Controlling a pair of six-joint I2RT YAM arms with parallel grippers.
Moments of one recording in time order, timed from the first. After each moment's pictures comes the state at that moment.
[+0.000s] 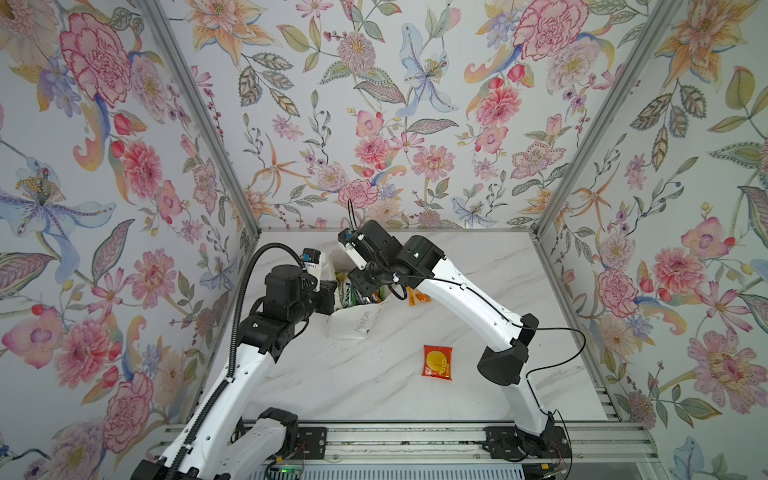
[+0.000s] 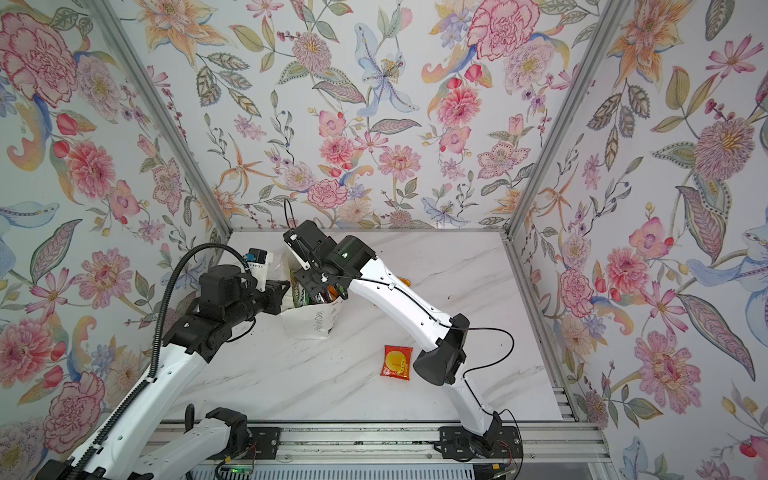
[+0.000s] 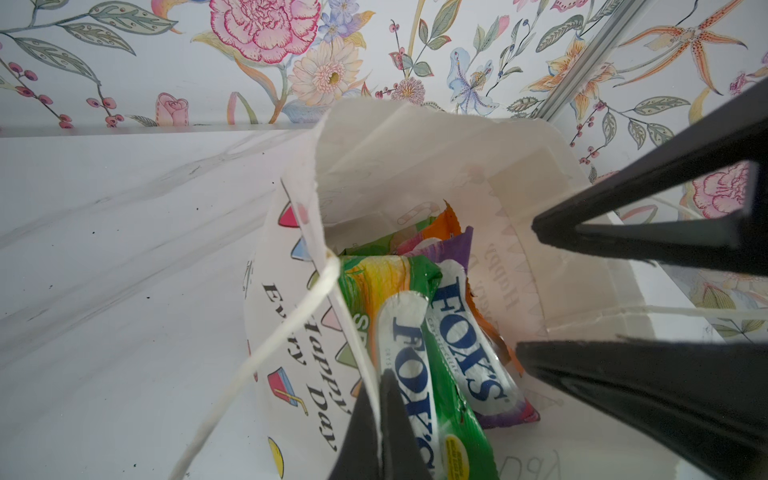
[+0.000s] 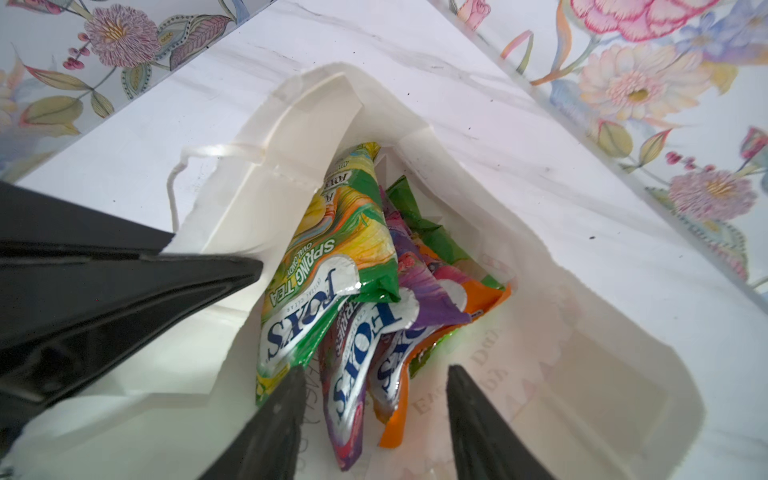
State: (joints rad) left arm -0.28 0.98 0.94 -0.46 0.21 -0.16; right arm 1.03 2.15 2.54 -1.26 0.20 0.09
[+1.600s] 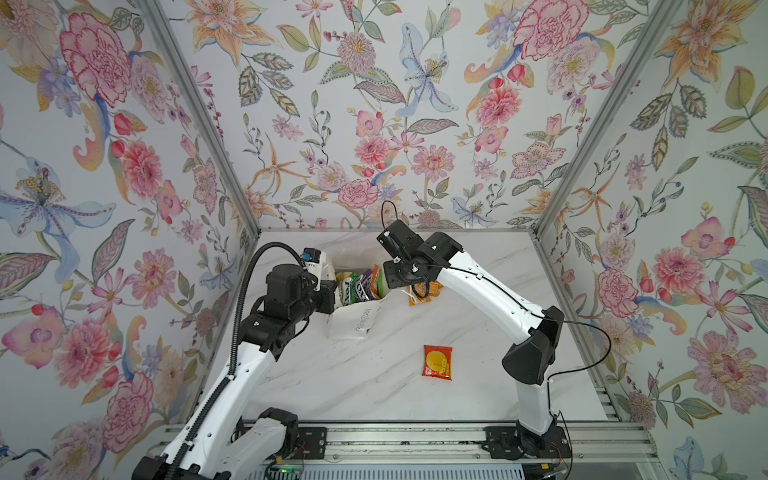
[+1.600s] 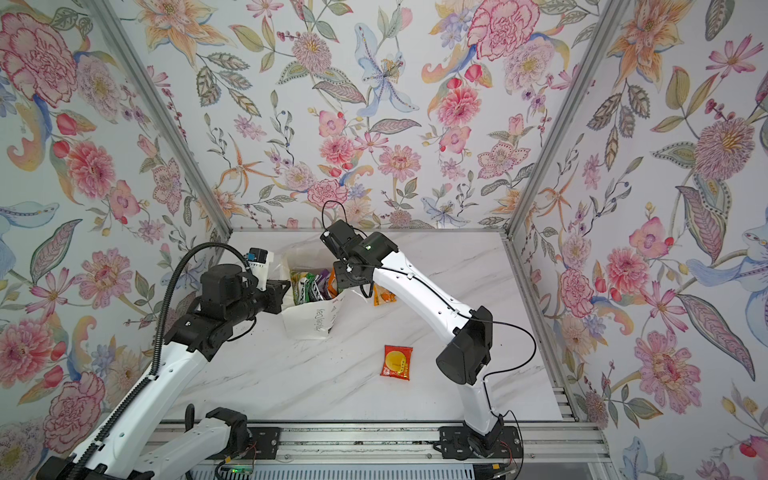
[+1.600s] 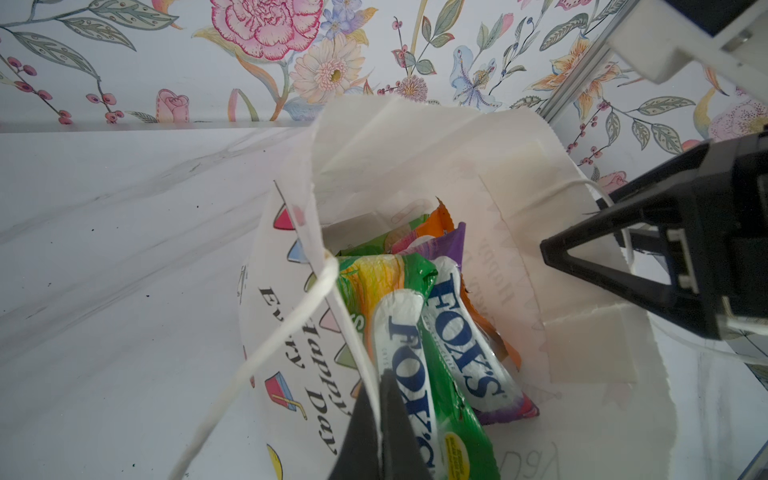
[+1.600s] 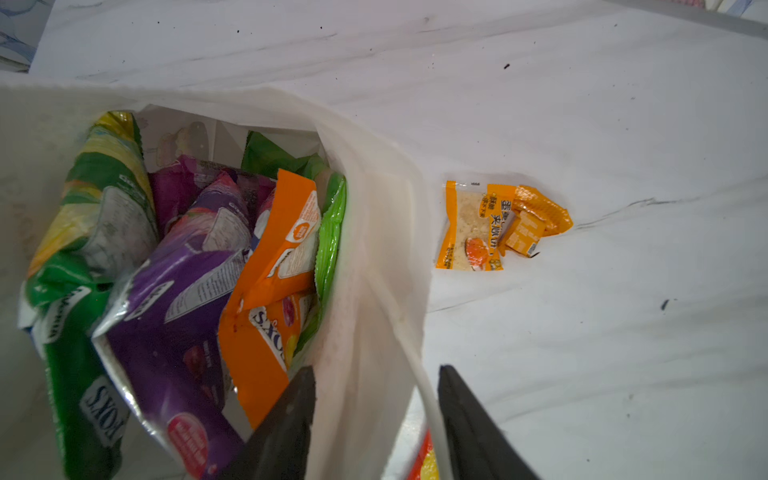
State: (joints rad) left arm -0.28 0.99 0.94 -0.45 0.20 -0.17; right arm 0.86 2.00 2.17 -1.22 0.21 0.50
